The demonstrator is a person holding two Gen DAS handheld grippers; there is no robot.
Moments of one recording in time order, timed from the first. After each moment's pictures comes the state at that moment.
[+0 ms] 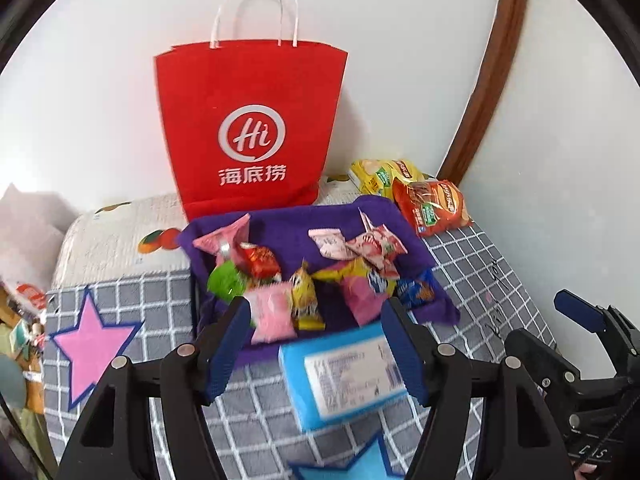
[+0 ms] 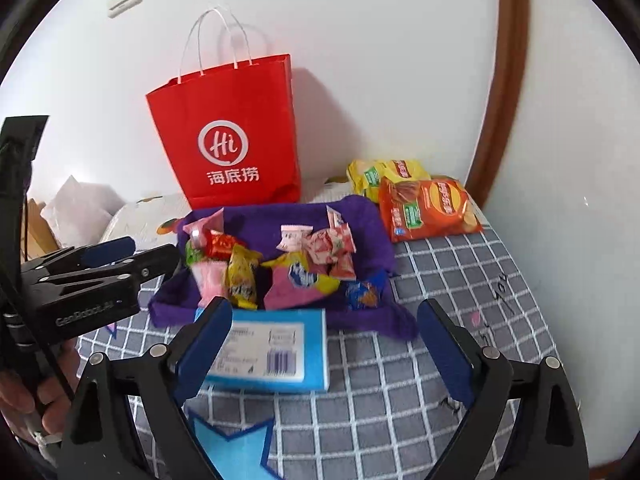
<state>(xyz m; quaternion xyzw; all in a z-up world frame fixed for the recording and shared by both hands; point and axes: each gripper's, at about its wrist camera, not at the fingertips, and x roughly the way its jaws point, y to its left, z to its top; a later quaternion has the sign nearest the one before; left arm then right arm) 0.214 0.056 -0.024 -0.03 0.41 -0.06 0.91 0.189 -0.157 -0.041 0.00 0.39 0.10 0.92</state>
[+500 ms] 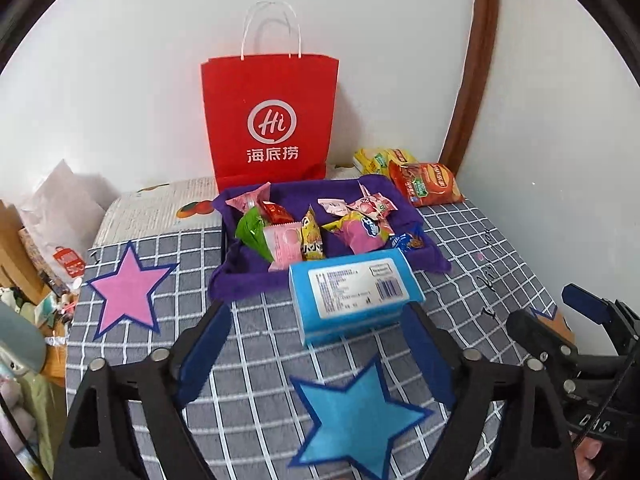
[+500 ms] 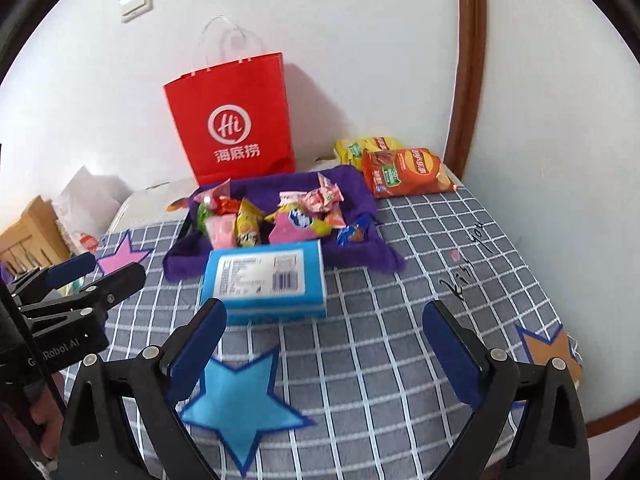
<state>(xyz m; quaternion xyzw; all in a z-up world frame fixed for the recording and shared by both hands) 0.093 0.043 -0.023 -0.01 0.38 -0.03 0.92 0.087 -0.178 -0.050 0.01 0.38 0.07 0.92</state>
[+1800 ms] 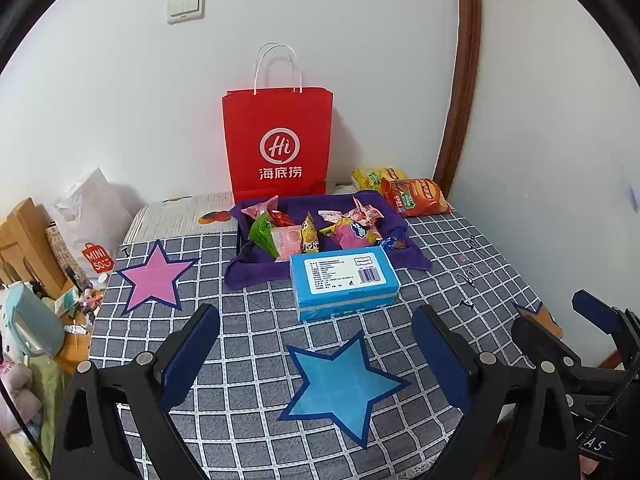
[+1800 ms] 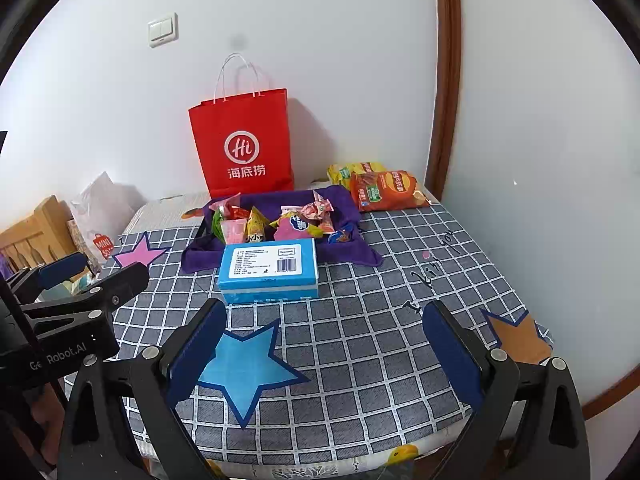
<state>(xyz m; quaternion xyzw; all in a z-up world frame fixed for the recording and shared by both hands) 0.012 0.025 0.006 0.00 0.34 0.00 0.94 0.003 -0.194 -0.023 0.01 0.33 0.06 0.94</state>
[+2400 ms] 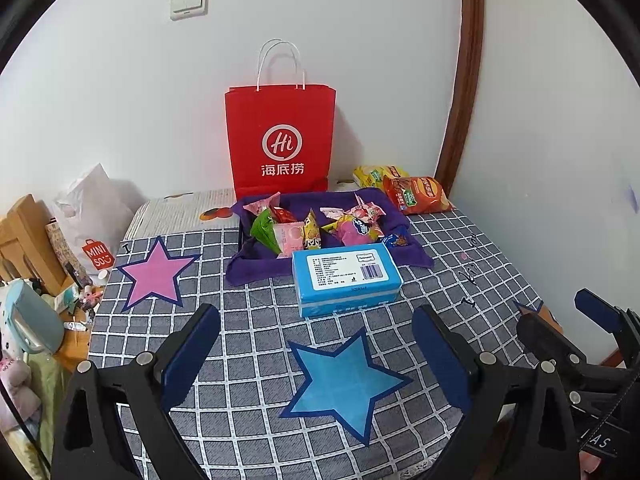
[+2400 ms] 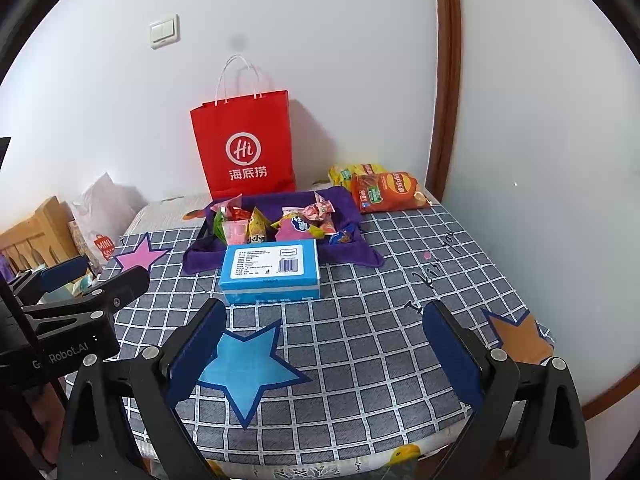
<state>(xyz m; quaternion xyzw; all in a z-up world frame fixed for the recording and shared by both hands) 0.012 0.027 0.004 -0.01 0.34 0.00 0.94 0.000 -0.195 -0.025 0.01 0.32 0.06 0.94</state>
